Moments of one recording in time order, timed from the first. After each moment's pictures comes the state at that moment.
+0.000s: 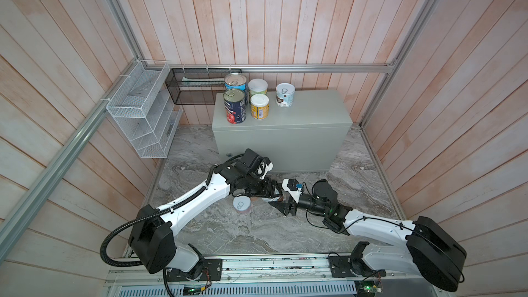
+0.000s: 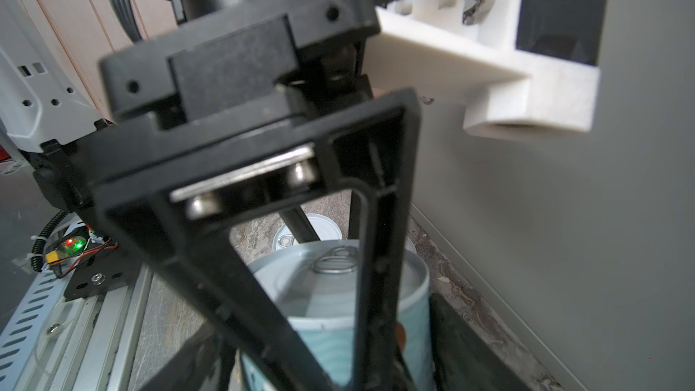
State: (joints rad) left arm -0.71 1.46 1.19 -0.73 0.49 -0.49; right arm 0.83 1.23 0.42 0.64 -0.44 -0.05
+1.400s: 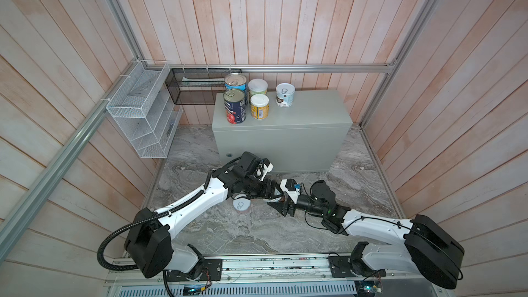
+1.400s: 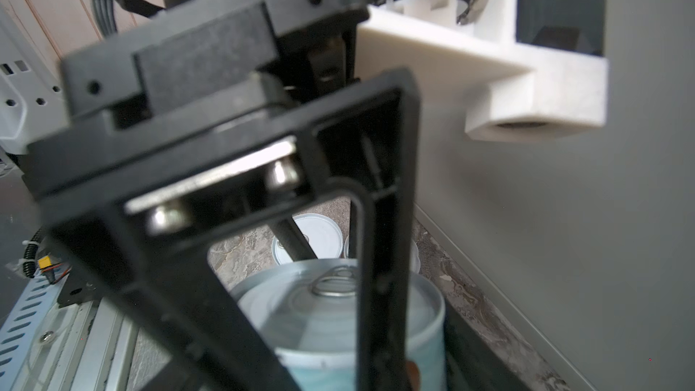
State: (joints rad) left arm -0.70 1.42 1.10 -0.60 0.55 -0.54; right arm 0.85 1.24 0.43 0.64 -0.39 -0.04
